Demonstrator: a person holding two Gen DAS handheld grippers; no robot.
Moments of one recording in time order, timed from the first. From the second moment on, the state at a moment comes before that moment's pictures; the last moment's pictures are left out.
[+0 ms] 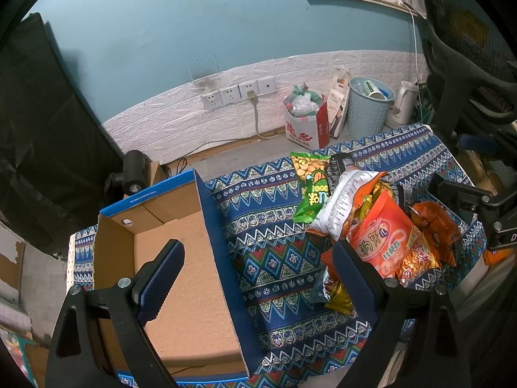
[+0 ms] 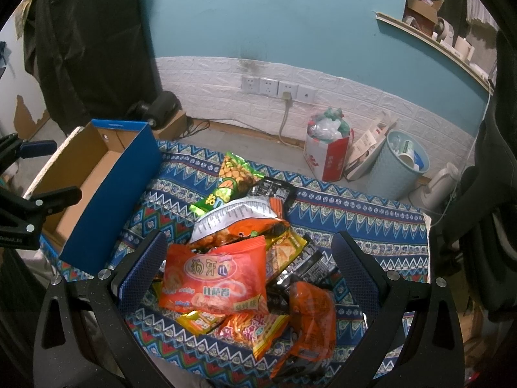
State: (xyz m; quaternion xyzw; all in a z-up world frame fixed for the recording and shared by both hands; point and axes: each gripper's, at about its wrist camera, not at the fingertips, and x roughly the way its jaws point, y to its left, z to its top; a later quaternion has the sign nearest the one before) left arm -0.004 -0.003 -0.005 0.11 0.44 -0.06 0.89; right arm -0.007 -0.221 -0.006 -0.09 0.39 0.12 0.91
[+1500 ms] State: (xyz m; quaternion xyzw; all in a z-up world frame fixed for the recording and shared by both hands) left arm 0.005 -0.027 -0.018 0.13 0.46 -0.08 0.88; right arm -0.005 -0.246 -0.020 -0.09 0.42 0.10 0.90
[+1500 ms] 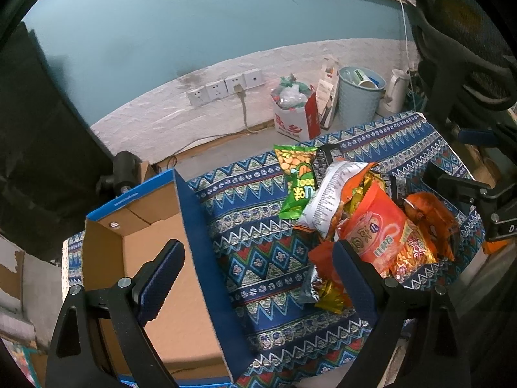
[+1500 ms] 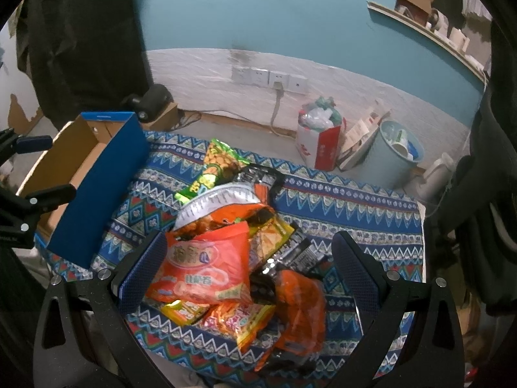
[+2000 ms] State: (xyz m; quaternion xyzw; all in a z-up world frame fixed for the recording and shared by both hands) left arm 0.023 -0.077 -0.056 0.15 0.49 -0.15 0.85; right arm 0.008 -0.307 -0.068 -0.06 0.49 0.03 0.87
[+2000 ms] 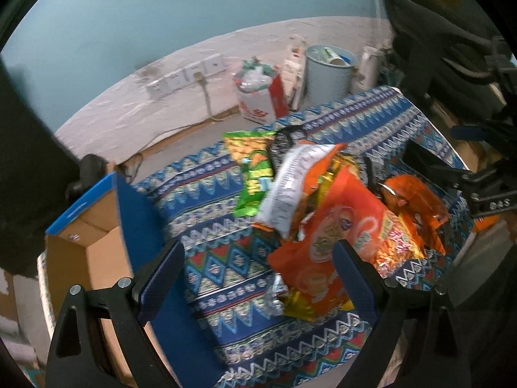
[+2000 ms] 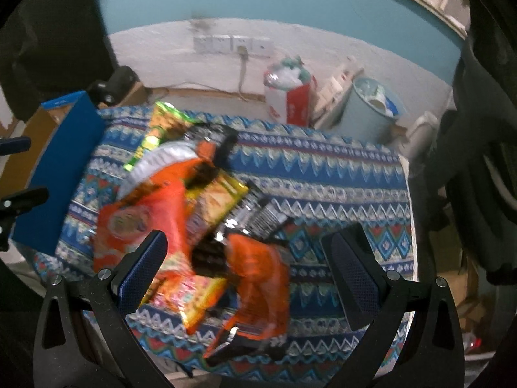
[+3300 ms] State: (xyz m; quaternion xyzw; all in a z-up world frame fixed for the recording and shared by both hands) left arm 0.039 -0.164 -0.170 0.23 0.58 -0.28 0.73; right arm 0.027 -0.352 -0.196 0.04 0.63 0.04 0.78
